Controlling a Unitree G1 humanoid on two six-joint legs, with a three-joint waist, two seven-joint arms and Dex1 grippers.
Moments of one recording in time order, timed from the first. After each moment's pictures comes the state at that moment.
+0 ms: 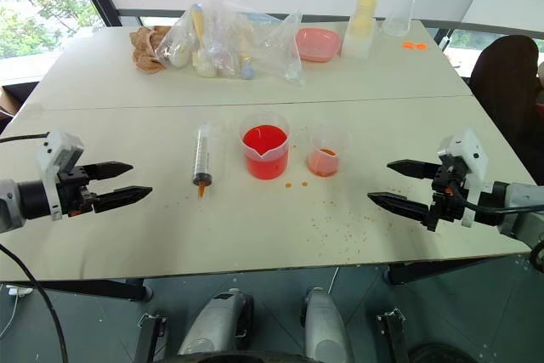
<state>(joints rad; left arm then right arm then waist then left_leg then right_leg) -0.05 0.97 0.39 -0.26 -0.70 0.83 -0.92 -0.01 -1.00 -0.44 -0.34 0.75 0.76 1.04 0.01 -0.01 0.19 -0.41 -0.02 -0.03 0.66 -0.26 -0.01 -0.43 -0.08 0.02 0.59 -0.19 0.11</state>
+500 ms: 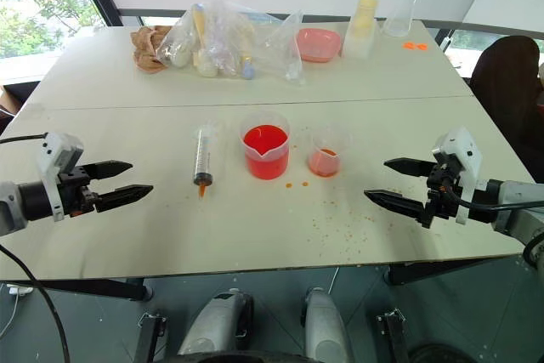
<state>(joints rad) -0.07 0.92 0.40 -0.28 -0.66 0.77 -0.86 -0.02 -0.98 -0.42 -0.34 0.74 0.75 1.00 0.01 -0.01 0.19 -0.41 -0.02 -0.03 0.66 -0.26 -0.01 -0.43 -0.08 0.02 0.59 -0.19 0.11</state>
